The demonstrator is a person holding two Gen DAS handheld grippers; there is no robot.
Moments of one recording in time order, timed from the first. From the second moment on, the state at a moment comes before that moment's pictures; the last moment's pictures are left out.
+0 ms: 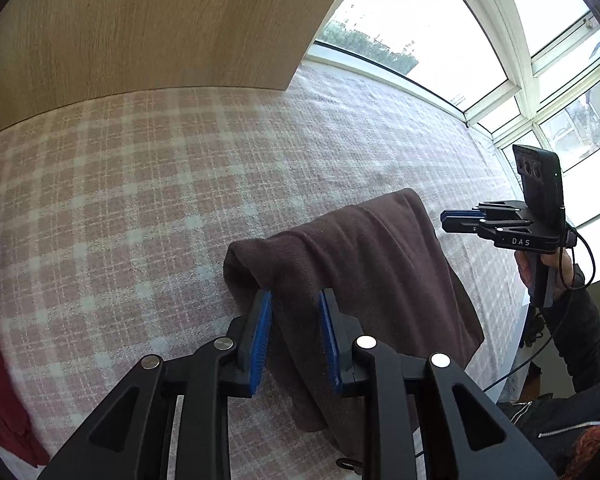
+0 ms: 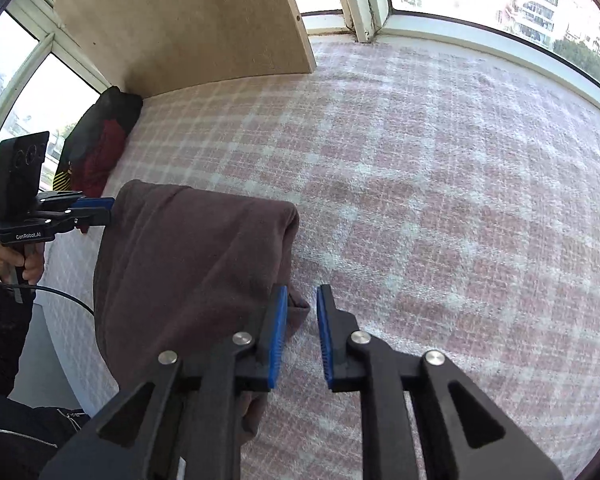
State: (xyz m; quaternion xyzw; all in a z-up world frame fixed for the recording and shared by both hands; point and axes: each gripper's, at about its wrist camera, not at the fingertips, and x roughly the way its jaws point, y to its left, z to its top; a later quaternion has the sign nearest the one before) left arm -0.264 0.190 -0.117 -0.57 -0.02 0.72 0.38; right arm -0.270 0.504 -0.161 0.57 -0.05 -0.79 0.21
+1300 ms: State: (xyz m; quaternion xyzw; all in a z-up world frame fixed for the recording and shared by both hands) left arm -0.294 0.217 -0.126 -0.56 0.07 0.75 0.34; right arm -0.281 0.457 -0.163 0.55 0.06 -0.81 0.20
